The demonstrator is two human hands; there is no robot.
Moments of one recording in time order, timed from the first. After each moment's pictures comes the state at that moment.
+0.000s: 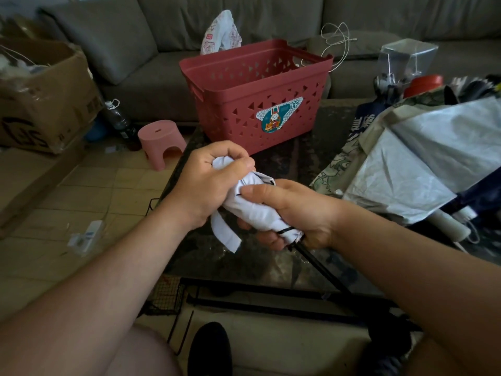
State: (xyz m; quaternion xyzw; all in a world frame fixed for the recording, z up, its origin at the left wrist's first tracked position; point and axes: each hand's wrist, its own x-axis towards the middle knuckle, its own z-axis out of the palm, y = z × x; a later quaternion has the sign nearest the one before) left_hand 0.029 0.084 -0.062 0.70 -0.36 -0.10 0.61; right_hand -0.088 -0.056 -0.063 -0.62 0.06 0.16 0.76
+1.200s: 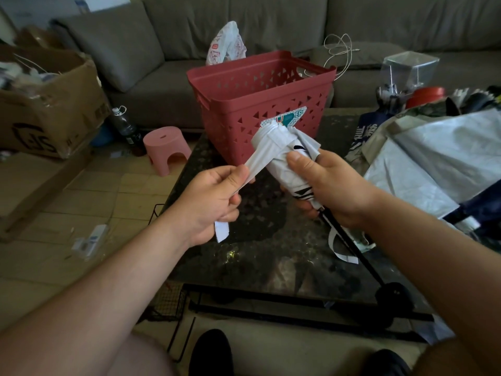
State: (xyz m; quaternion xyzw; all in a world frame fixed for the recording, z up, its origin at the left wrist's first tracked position) left_hand 0.015 0.093 -0.061 0.63 -0.17 -0.30 0.69; right_hand -0.087 -0.103 -0.050 -0.73 0.08 -0.08 0.68
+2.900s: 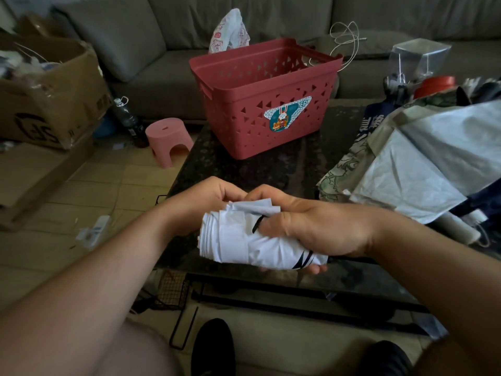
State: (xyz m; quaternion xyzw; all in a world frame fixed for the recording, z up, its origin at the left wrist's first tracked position) left_hand 0.047 0.115 -0.075 0.76 -0.35 -0.37 0.40; right_hand -0.117 -0.063 -0.044 -0.74 -0.06 0.24 0.63
